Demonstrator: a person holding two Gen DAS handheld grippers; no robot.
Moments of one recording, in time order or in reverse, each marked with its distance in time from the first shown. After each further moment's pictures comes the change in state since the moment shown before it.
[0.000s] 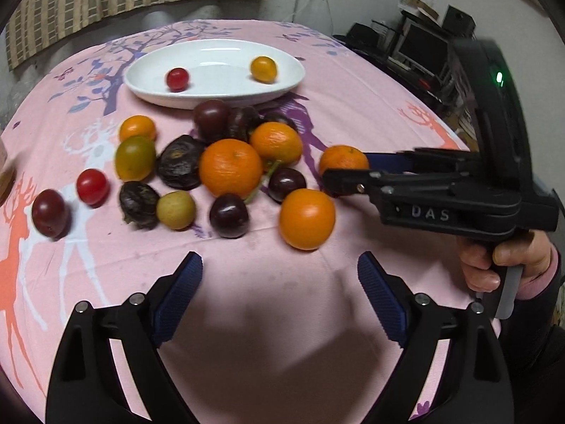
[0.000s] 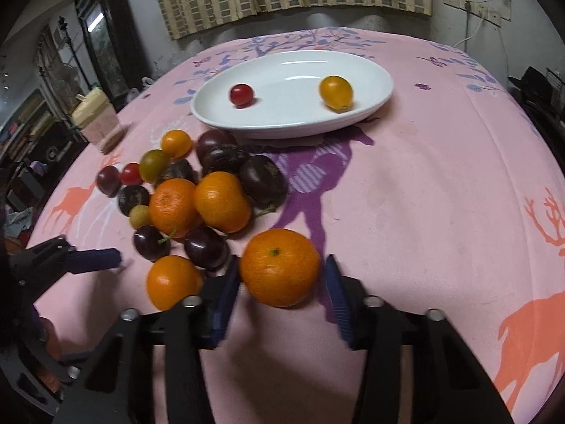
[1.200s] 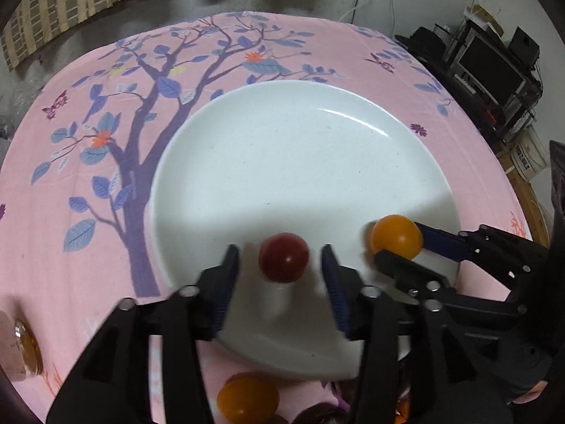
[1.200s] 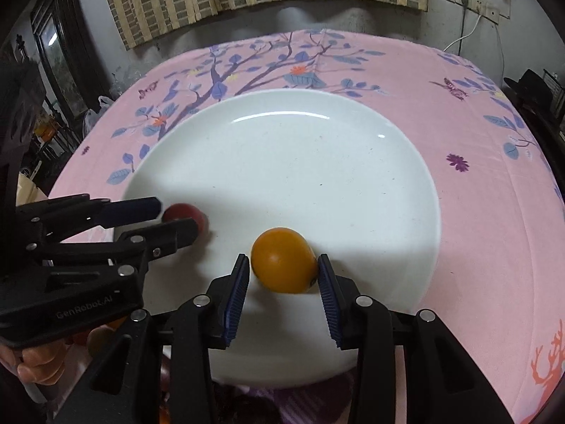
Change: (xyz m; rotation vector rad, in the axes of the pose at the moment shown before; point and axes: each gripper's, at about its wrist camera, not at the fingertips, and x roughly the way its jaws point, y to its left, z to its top) left arm 0.091 0.129 0.202 -0.112 0.100 0.102; right arm 0.083 -0.006 0.149 0.087 0.036 -0.110
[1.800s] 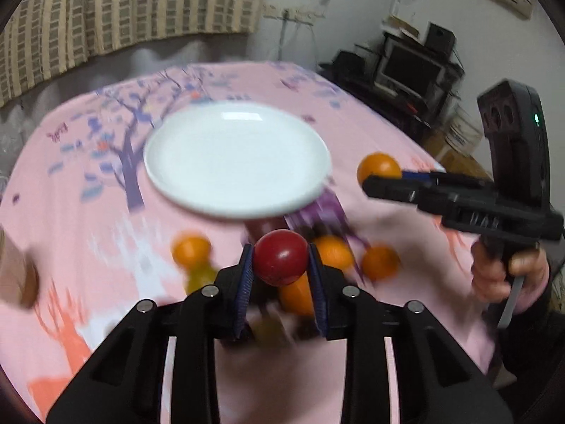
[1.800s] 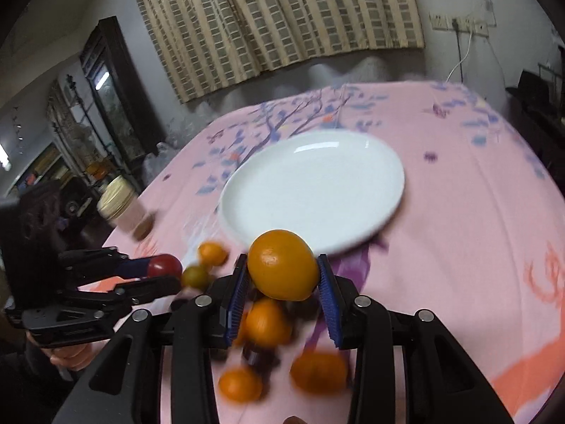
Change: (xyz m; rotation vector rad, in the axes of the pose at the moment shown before) left arm -0.112 -0.033 -0.117 0.164 -0.213 -0.156; right arm -0.107 -0.013 -0.070 0.031 -0.232 0.183
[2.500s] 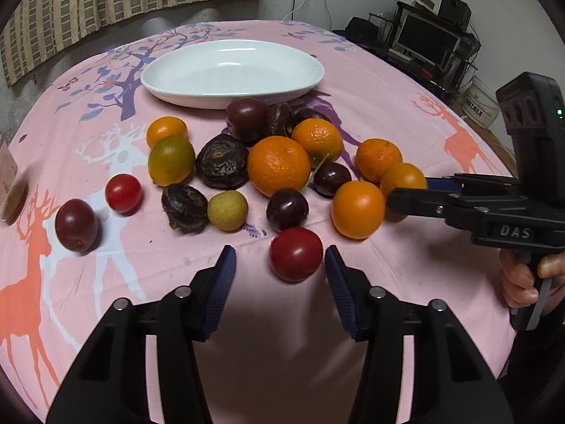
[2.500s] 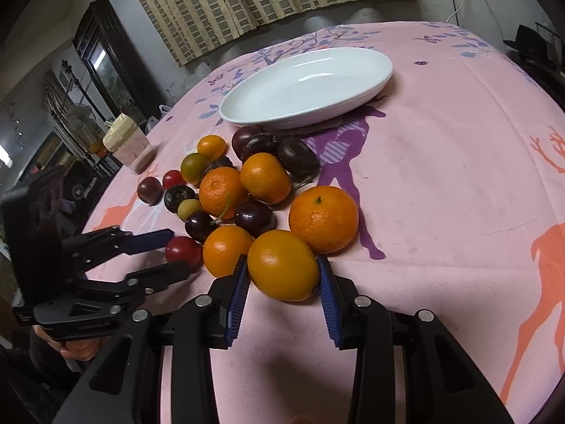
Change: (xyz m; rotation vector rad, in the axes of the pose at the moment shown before) left arm 0.016 -0.042 -0.103 -0.001 0.132 0.077; right arm -0.016 -0.007 -0.112 0.058 0.161 0.072
